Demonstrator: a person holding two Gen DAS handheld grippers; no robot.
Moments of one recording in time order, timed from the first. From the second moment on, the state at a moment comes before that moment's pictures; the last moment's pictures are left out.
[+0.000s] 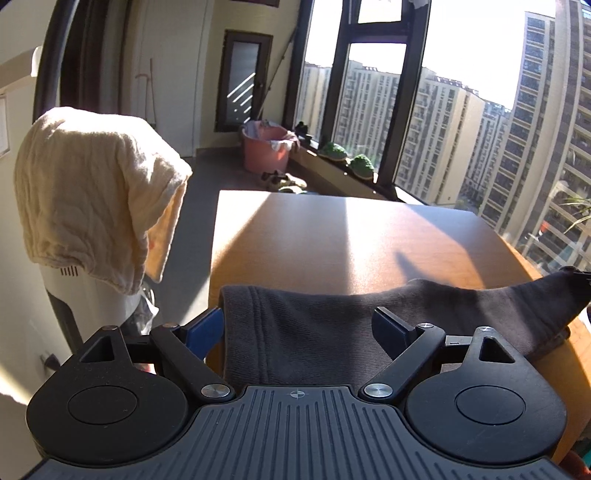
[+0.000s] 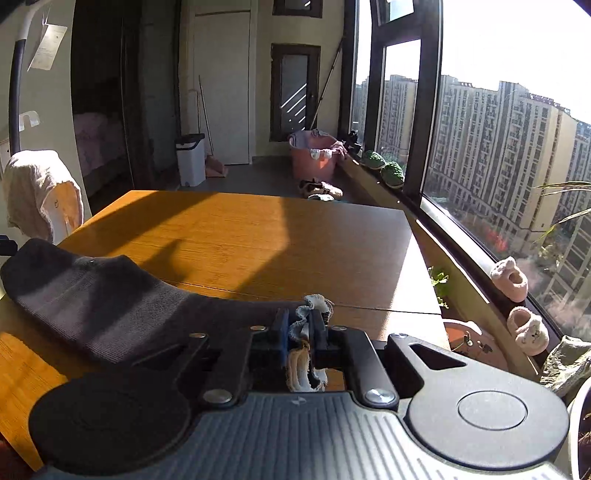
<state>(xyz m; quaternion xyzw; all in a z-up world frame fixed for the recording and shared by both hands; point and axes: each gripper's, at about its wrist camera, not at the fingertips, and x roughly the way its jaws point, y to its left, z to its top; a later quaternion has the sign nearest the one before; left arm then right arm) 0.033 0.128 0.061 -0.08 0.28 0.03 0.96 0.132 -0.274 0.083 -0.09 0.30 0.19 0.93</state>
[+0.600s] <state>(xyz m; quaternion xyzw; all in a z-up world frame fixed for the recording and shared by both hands) 0.081 0.086 0.012 -0.12 0.36 -0.06 0.92 0.127 -0.260 0.048 -0.01 0.33 0.21 0.92</state>
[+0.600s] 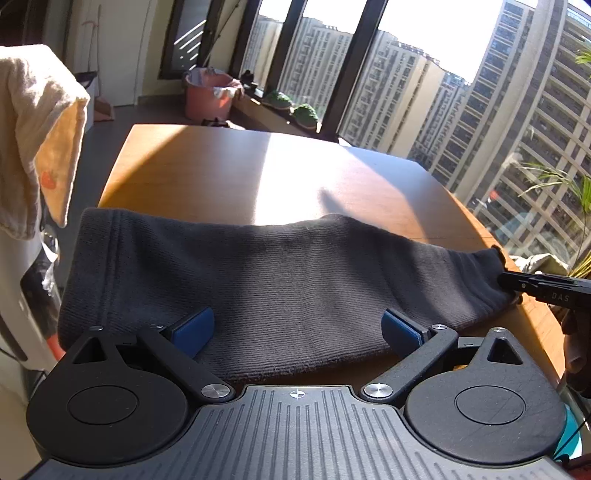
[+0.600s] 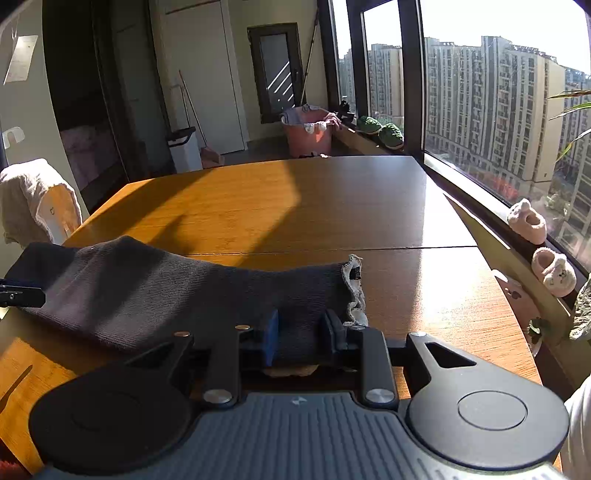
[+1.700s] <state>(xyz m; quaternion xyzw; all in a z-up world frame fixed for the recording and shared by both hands) 0.061 0.067 0.036 -0.11 0.33 -0.08 0.93 0.099 -0.248 0.048 0.01 0.33 0.25 0.91</state>
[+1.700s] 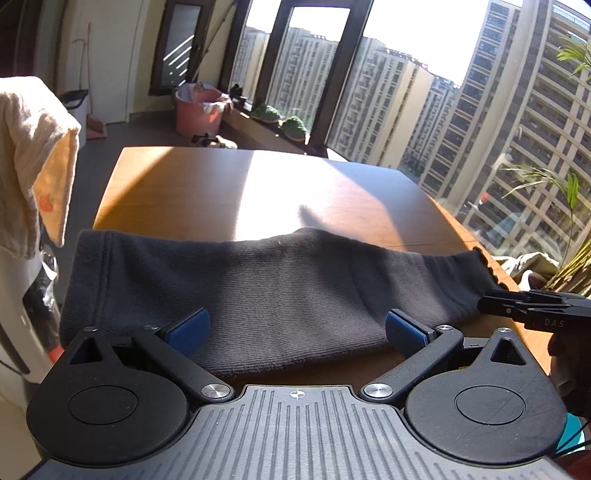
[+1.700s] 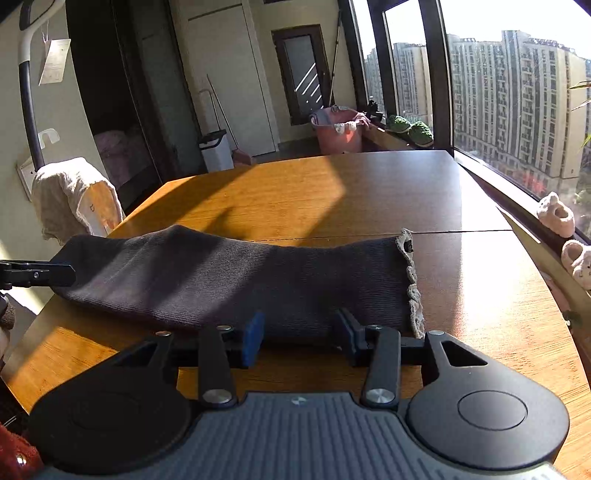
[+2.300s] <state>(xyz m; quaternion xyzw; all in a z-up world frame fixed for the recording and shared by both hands) 0.110 0.081 0.009 -0.18 0.35 -0.11 0.91 0.152 -0.202 0.044 -0.09 0.30 0.24 0.92</state>
